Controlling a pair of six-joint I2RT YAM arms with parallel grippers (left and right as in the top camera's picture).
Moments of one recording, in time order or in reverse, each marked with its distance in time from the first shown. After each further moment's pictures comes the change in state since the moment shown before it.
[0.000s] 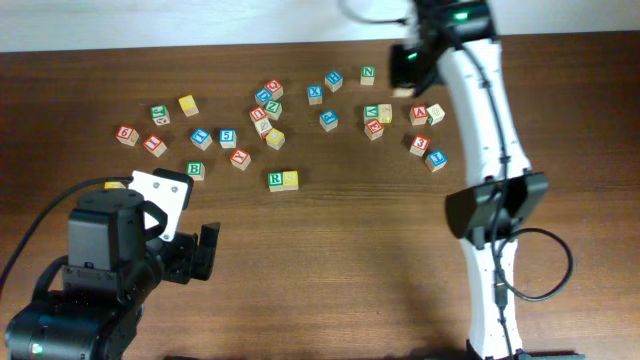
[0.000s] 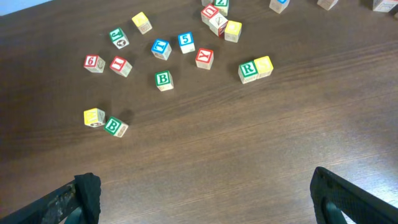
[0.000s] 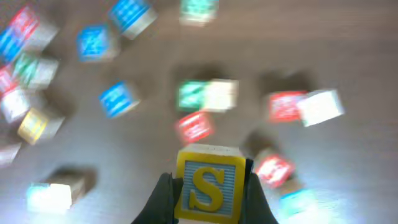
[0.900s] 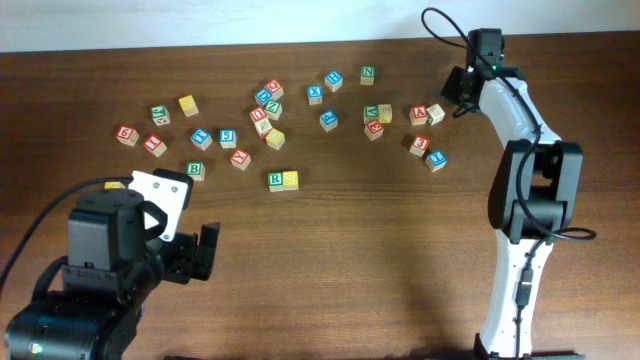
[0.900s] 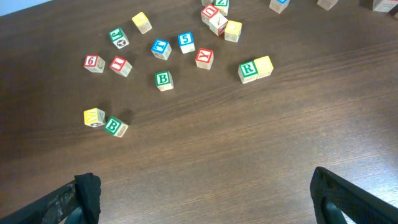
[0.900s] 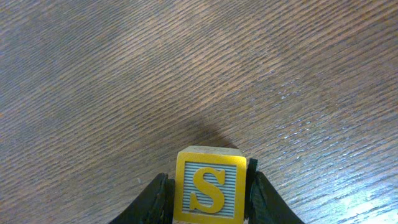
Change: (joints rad) left arm 0.000 0.000 0.000 0.000 0.000 0.000; right arm -0.298 -0.024 -0.746 0.921 0.155 0.212
